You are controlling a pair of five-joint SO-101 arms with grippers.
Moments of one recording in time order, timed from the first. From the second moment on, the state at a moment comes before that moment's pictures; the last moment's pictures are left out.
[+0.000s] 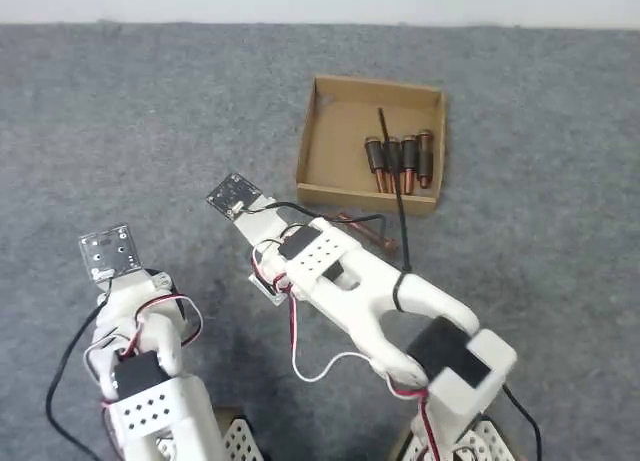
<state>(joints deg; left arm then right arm) -29.7 -88.2 97.6 48.1 1.7 -50.1 12.3 22.8 45.7 3.1</state>
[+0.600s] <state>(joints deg) -29.7 -88.2 97.6 48.1 1.6 -46.7 17.5 15.1 54.1 3.1</state>
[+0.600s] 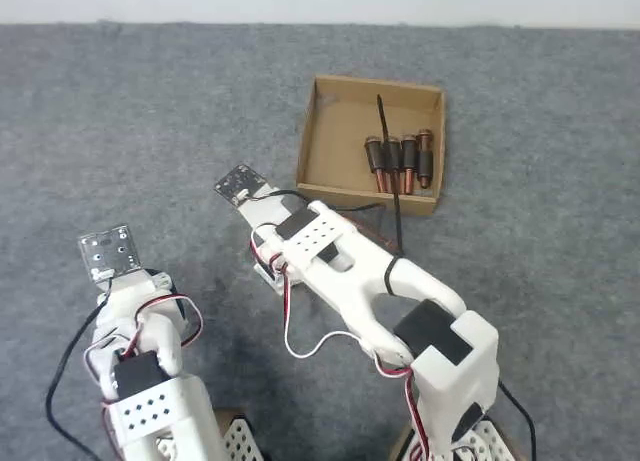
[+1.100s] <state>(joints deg) -29.7 -88.2 97.6 48.1 1.6 -26.2 -8.1 23.8 69.5 3.1</state>
